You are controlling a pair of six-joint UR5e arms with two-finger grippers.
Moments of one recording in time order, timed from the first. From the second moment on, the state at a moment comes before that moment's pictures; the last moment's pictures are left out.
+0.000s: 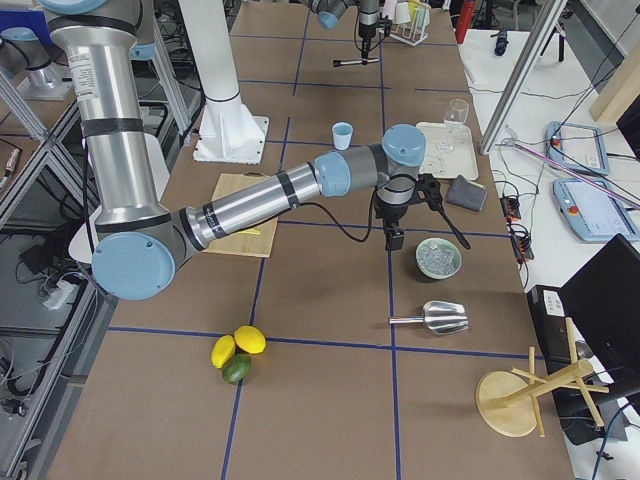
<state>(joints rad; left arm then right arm) -0.93 -1.83 -1.77 -1.74 -2.01 -0.73 1.39 -1.42 1.85 -1.74 2.39 0.08</state>
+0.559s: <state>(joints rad) -0.81 -2.01 -1.81 -1.75 -1.65 -0.86 1.40 -1.44 1.86 -1.74 2.39 0.08</state>
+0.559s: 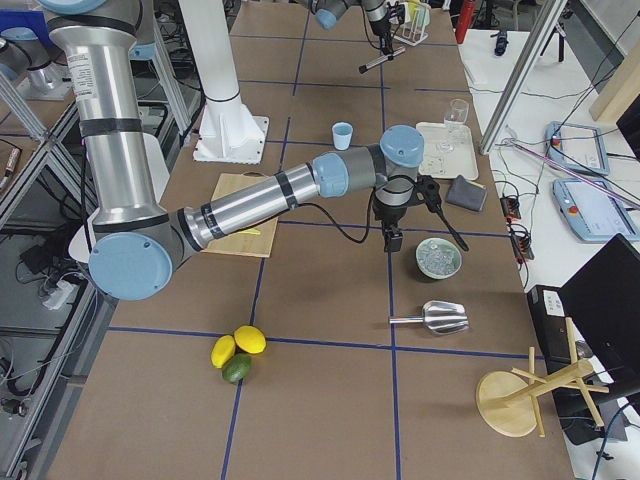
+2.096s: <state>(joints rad) -0.51 -2.07 -1.87 -2.38 -1.17 -0.81 1.59 -1.62 1.80 -1.74 2.37 0.03</state>
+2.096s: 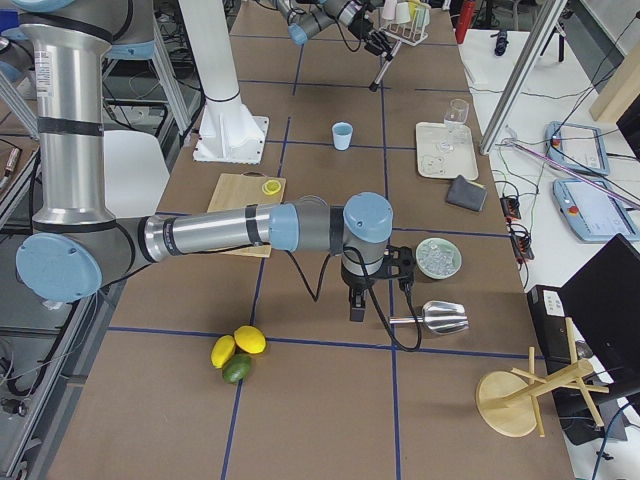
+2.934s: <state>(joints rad) -0.30 -2.09 -1.79 -2.59 -0.79 -0.78 1.59 -1.62 1.80 -1.74 2.37 -0.03</state>
